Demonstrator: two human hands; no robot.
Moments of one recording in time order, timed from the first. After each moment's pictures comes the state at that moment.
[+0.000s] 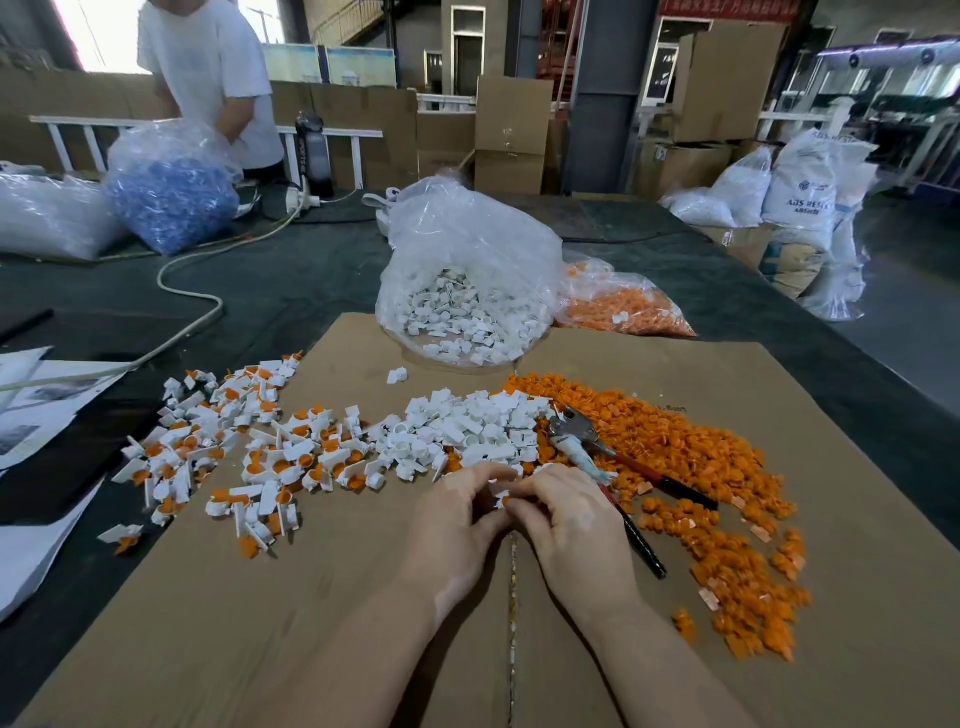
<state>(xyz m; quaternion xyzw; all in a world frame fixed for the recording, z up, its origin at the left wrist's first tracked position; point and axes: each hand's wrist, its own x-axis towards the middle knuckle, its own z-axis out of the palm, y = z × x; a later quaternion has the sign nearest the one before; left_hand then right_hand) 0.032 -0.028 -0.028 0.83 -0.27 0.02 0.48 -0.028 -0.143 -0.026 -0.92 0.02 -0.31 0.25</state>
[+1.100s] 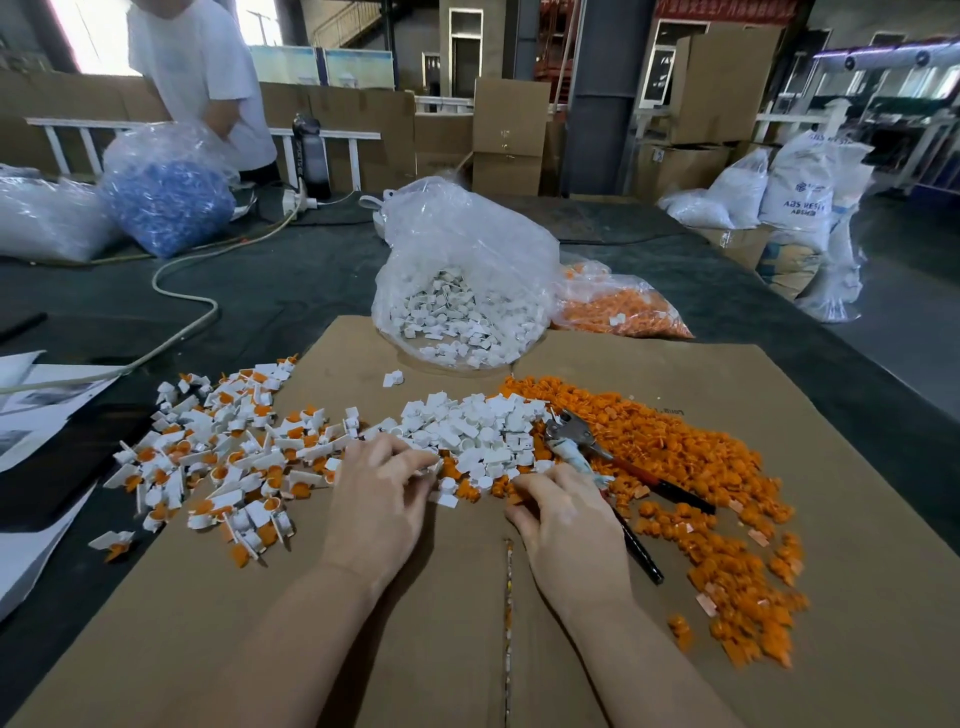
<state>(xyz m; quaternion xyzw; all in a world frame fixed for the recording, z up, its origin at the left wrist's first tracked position) 0.064 0.011 -0.026 0.90 -0.24 0.21 0.30 -0.021 -0.141 -0.032 -0.94 0.10 -0.29 0.18</state>
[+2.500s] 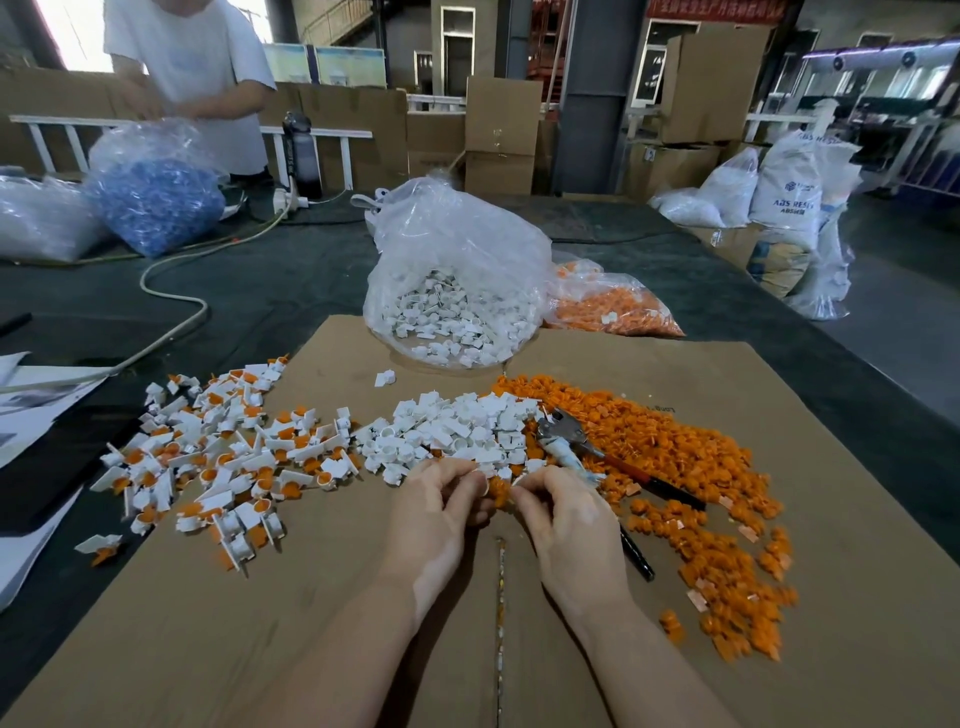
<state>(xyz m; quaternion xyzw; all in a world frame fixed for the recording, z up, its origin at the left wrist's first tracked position) 0.041 -0.034 -0.027 0.76 -0.14 -0.07 0.63 -0.025 -0.145 -0.028 -0.89 0.10 -0.30 0.32</state>
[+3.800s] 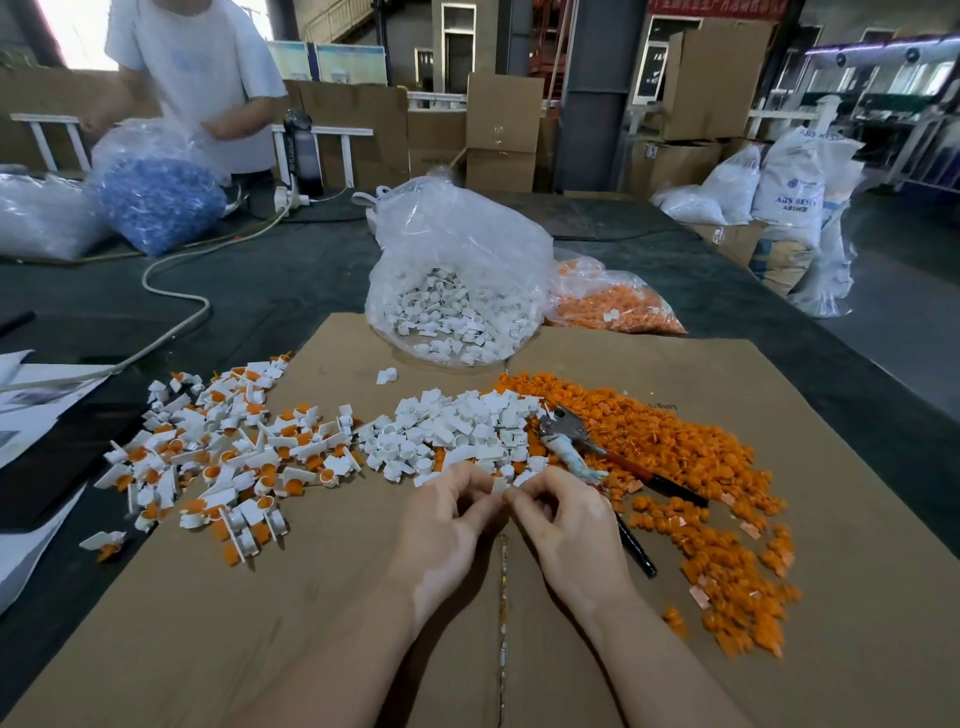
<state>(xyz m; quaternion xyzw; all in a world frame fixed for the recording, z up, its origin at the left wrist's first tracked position) 0.029 -0.029 -0.022 0.78 -0.21 -0.07 0.58 -0.023 -0.150 -0.034 -0.87 0.11 -0.24 0.42</state>
